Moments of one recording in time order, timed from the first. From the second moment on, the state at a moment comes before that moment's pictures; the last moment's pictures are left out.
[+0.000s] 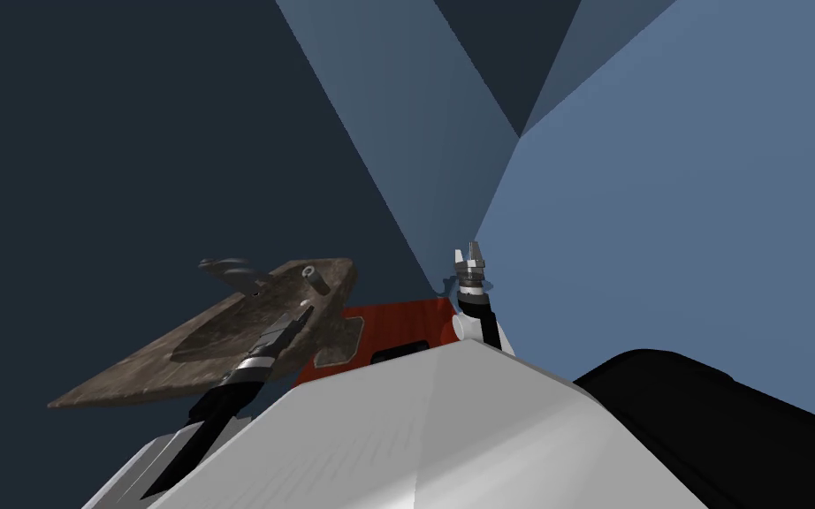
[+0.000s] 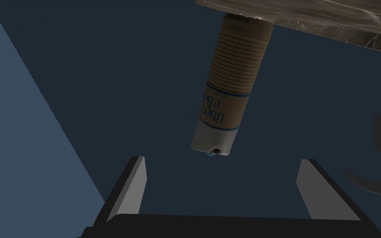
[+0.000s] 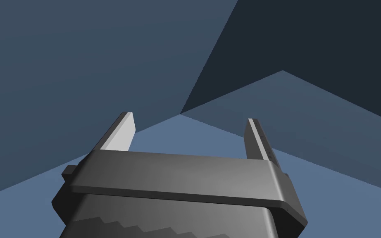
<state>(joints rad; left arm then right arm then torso) 0.66 0.47 0.21 -1.90 -0.38 -0.29 -0.40 0.49 0.04 0.00 -2.32 0.03 -0.48 0.02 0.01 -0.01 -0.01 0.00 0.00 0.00</state>
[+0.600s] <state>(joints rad) 0.61 0.45 0.23 -1.91 -0.41 -0.29 -0.41 0.49 0.04 0.00 -2.32 0.03 -0.48 0.02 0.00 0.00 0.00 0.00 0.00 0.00</state>
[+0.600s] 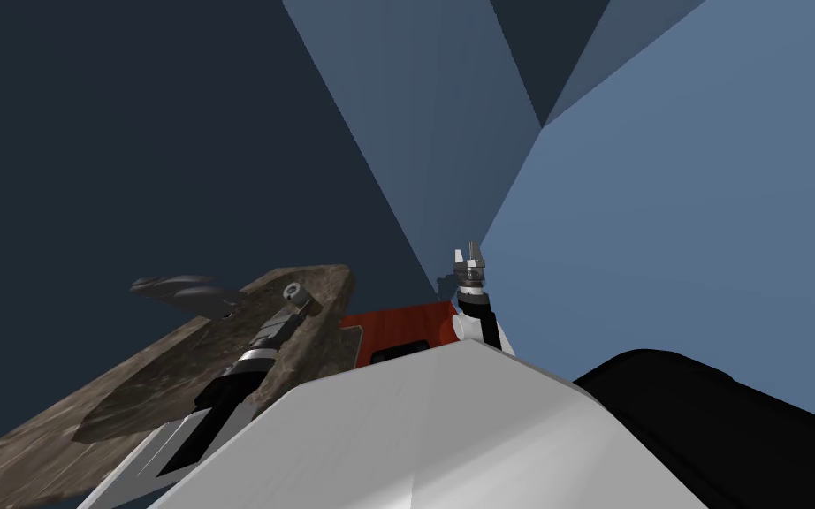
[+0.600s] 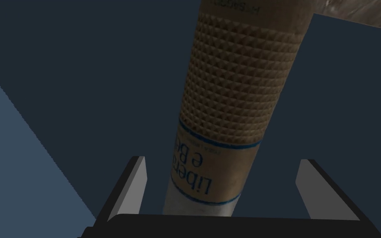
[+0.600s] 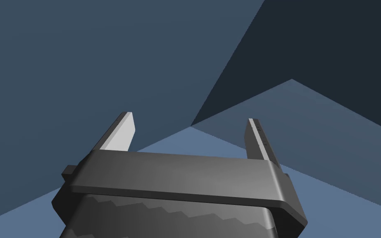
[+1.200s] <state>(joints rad) 0.46 0.51 0.17 -1.73 -0.34 -0.35 -0.44 0.49 0.04 0.00 -2.32 0.03 -0.48 0.02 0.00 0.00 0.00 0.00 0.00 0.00</state>
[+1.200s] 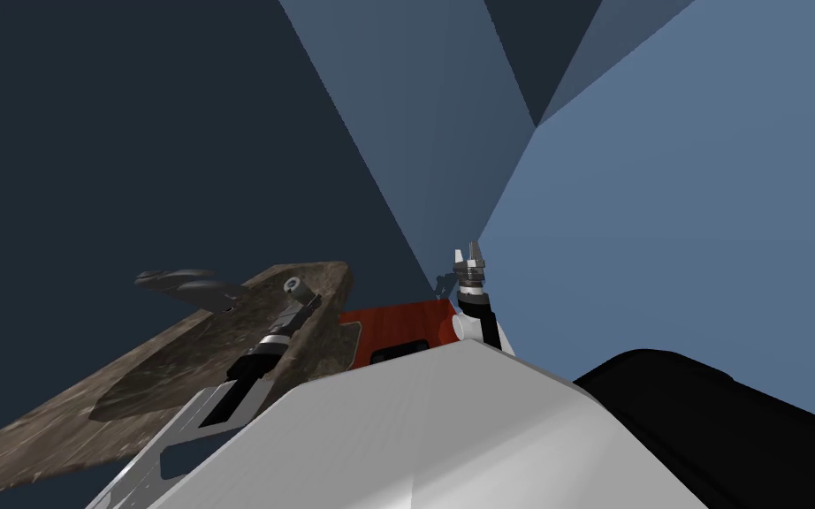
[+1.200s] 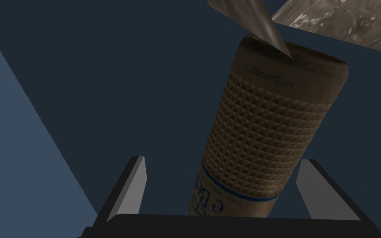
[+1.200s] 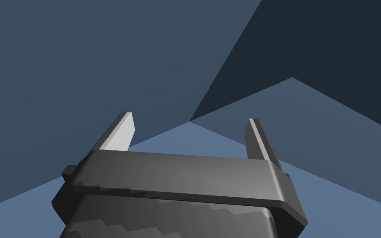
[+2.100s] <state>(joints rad) 0.25 0.58 0.10 -1.47 -0.27 -0.40 -0.46 0.49 0.04 0.00 -2.32 0.03 -0.48 0.02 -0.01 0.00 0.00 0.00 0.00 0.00</state>
